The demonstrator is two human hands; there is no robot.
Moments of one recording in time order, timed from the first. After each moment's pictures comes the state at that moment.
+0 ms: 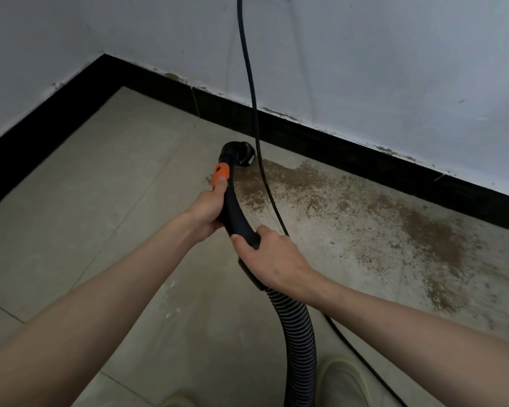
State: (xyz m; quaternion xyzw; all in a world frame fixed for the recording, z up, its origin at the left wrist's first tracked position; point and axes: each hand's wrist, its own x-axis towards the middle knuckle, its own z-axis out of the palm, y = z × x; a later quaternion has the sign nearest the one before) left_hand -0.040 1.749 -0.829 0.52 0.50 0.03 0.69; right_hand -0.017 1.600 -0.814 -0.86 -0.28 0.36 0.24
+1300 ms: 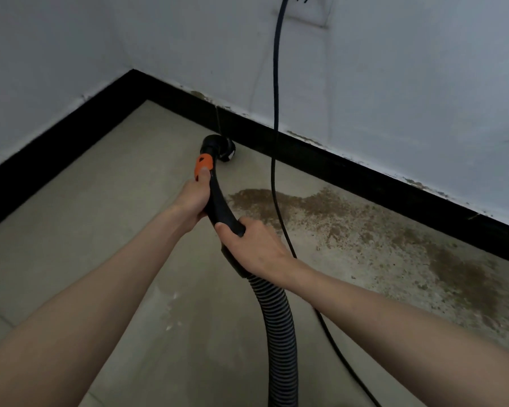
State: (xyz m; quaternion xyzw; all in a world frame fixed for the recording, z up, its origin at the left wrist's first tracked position) left_hand -0.032 1.831 -0.835 0.55 0.54 0.10 0.63; right_hand 0.001 1.681 -0.825 -0.81 -0.34 0.37 0.31
